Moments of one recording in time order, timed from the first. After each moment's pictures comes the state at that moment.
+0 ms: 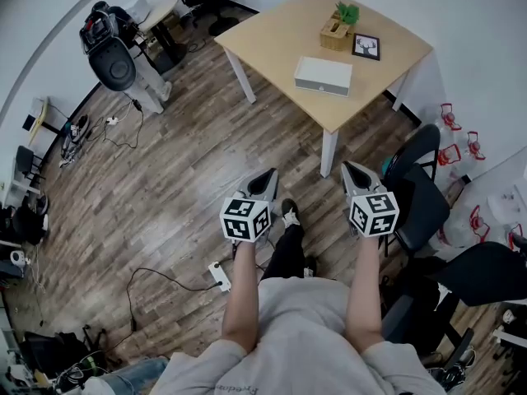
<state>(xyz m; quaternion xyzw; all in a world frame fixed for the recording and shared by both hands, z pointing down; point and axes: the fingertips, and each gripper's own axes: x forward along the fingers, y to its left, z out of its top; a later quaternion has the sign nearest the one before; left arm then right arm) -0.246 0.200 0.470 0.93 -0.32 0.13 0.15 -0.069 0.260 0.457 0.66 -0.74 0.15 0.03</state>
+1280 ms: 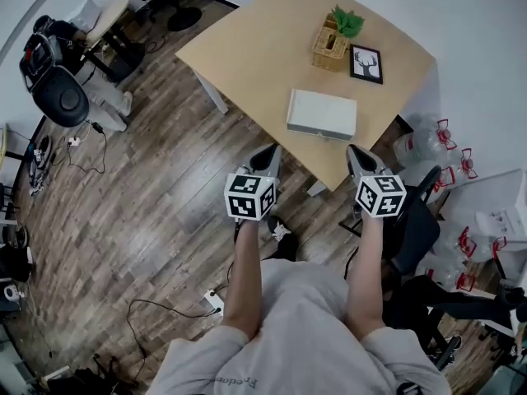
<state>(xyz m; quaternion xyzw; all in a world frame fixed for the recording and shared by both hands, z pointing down) -0.097 -0.126 0.479 0.94 -0.26 0.14 0.16 0.076 -0.035 0.478 0.71 -0.67 0.21 0.04</state>
